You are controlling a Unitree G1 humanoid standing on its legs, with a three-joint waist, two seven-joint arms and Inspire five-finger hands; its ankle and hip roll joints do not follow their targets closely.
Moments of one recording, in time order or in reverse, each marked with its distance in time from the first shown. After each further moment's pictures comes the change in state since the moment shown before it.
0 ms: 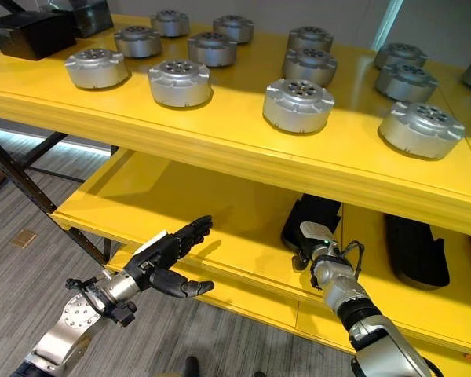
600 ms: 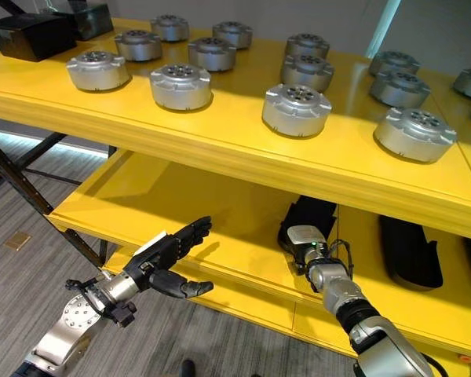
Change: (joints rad) left arm 0.001 0.000 -0.001 0.022 0.000 -0.003 -0.001; right arm 0.001 -0.025 0.116 -0.037 -0.251 -0.073 0.027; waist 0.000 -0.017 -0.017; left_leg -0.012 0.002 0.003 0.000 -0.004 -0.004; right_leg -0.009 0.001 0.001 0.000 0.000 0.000
